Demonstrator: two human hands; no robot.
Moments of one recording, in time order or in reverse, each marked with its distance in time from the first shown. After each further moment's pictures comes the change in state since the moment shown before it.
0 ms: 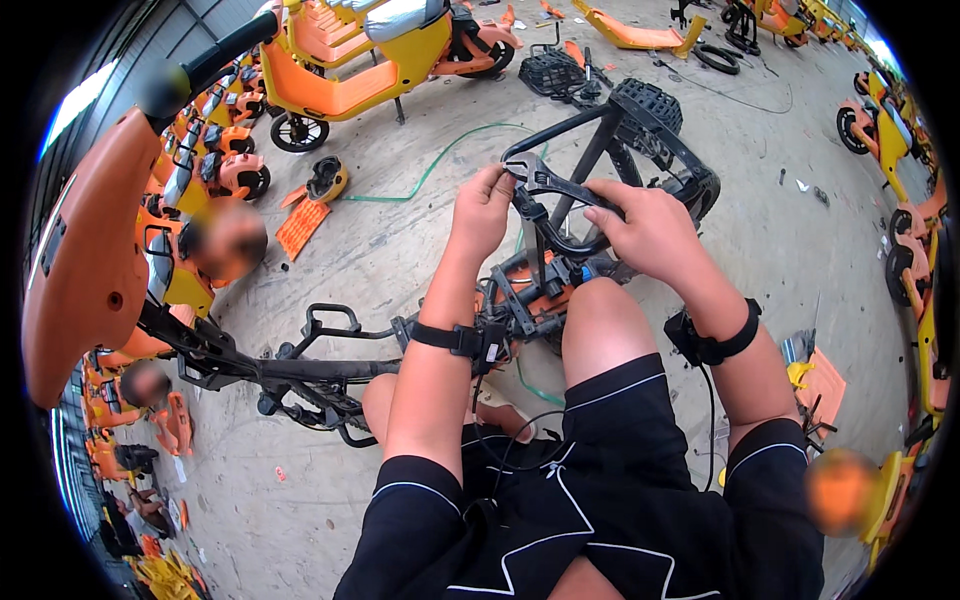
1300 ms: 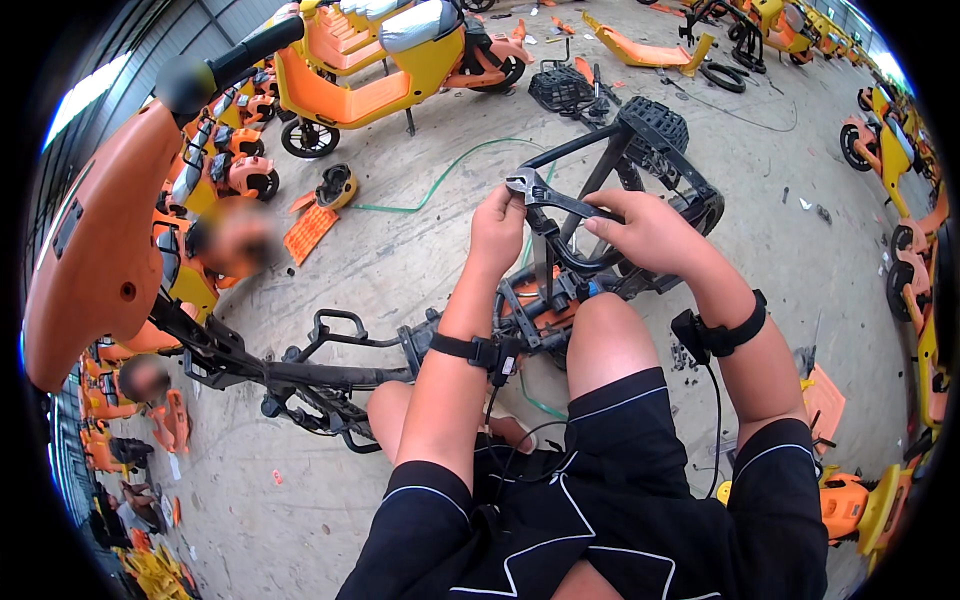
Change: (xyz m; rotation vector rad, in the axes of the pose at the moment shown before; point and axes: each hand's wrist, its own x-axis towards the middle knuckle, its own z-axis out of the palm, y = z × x) left_hand -0.007 -0.013 0.008 -0.079 0.078 -0.011; right_hand 0.024 0.005 -0.003 0.227 -0.208 -0.070
